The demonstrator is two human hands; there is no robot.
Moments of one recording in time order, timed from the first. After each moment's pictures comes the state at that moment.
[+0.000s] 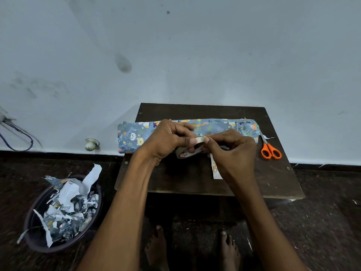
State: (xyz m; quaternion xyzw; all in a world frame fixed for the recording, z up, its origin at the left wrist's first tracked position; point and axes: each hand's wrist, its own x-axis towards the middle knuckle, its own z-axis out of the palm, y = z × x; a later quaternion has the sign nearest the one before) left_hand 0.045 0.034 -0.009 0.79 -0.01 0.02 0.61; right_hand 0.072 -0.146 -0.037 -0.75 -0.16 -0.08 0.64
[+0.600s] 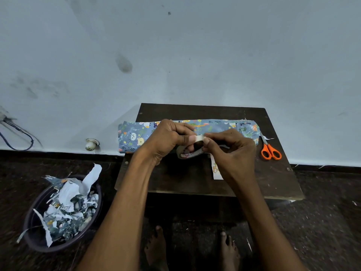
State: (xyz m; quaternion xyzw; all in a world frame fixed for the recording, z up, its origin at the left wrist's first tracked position) left_hand 0.047 0.036 -0.011 0.78 0.01 0.02 0.63; right_hand 0.079 -0.150 -0.048 -0.73 -0.20 -0.08 0.65
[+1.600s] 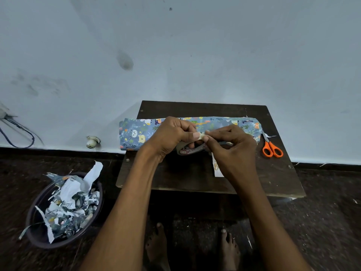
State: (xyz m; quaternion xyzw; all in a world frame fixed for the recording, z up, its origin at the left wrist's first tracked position) left_hand 0.047 0.032 -0.007 0.77 0.03 0.00 0.64; right_hand 0.077 -0.149 -0.039 -0.78 -0.20 -0.12 0.58
